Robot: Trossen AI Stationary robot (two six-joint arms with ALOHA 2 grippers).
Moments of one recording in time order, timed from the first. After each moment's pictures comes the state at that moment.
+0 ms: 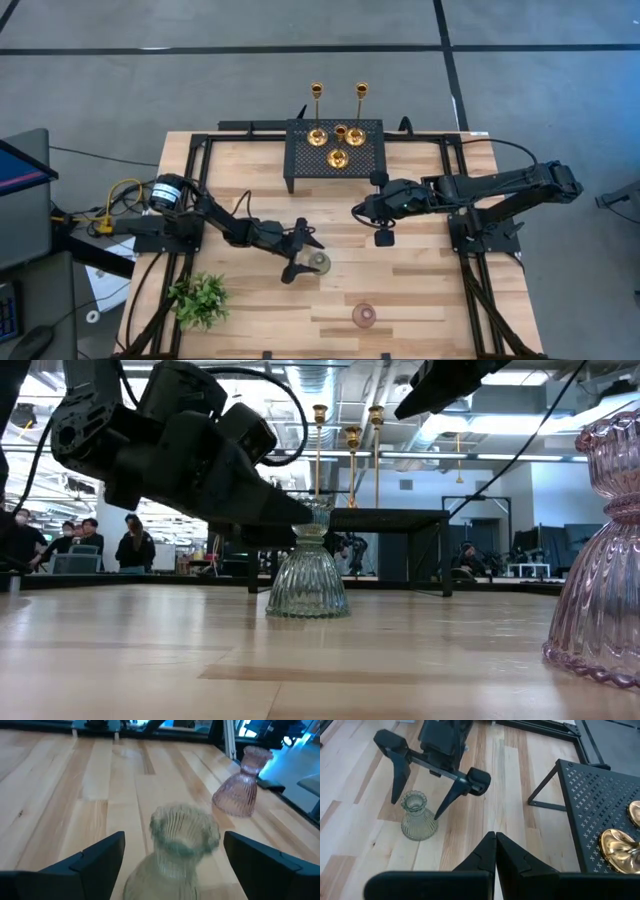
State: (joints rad) left arm -0.21 1.70 0.55 1.04 0.06 -0.07; right arm 0.12 1.25 1.02 -0.44 0.18 -0.14
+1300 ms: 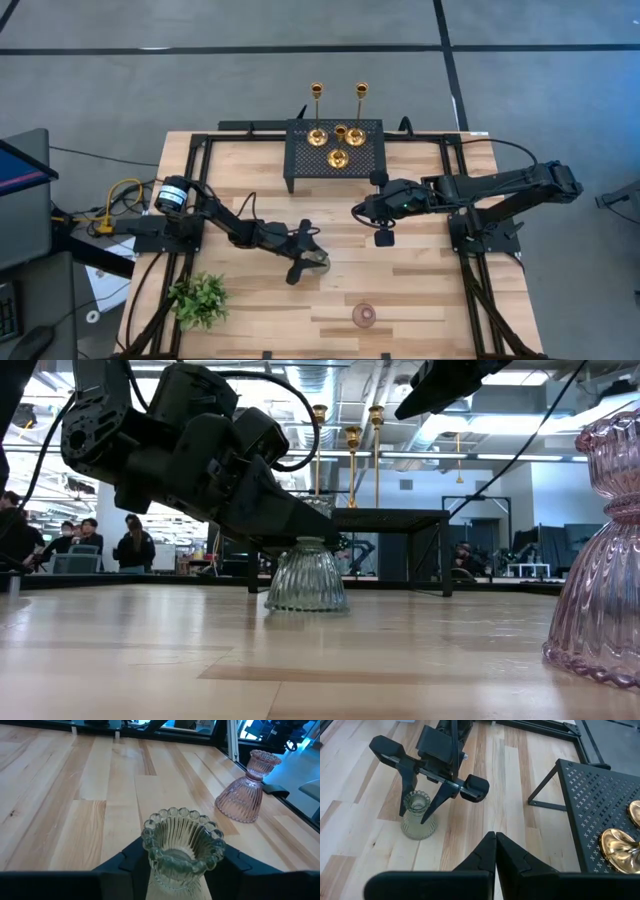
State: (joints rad) left arm -0.21 1.74 0.59 1.04 0.06 -0.10; right arm 0.12 1.25 1.02 -0.44 0.18 -0.14
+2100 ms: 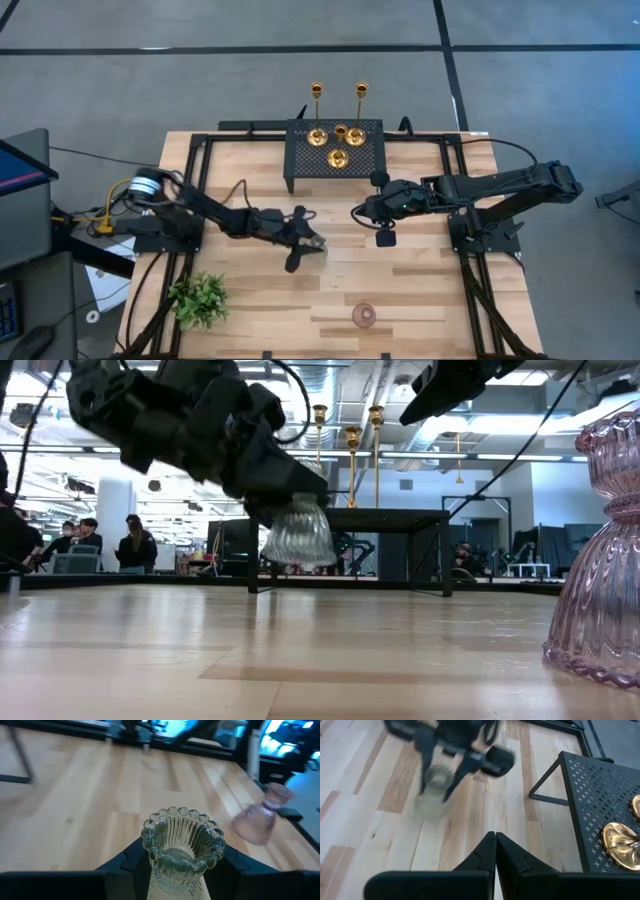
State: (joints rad) left arm -0.14 1.50 0.59 0.77 0.02 -0.14; right arm 0.12 1.25 1.02 -0.48 0.18 -0.15
